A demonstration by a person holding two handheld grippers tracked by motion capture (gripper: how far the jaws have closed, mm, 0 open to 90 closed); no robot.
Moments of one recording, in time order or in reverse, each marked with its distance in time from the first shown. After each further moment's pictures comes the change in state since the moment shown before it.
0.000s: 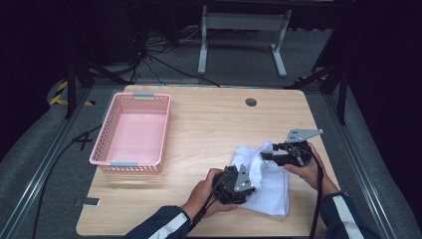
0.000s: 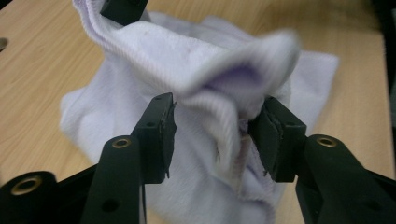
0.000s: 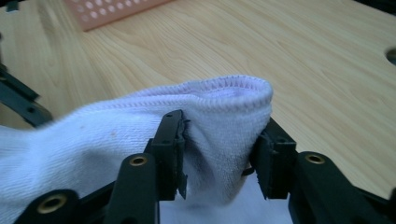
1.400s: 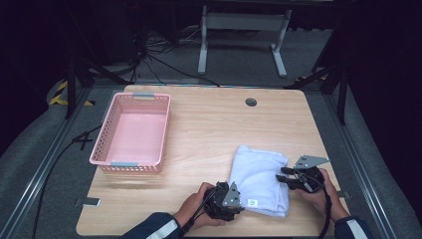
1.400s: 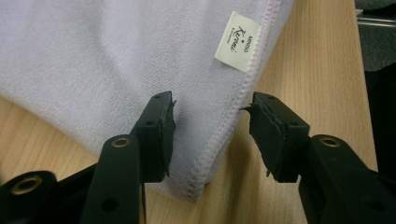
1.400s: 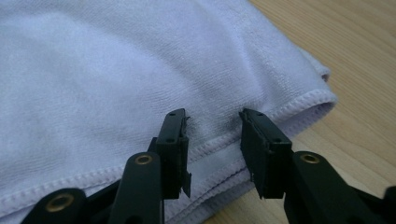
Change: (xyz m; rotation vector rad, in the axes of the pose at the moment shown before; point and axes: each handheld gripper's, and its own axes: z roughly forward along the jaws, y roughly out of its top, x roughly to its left) left arm -0.014 -0.054 0.007 0.080 -0.097 0.028; right arm 0.027 -0.072 -0.013 0.177 -0.192 0.042
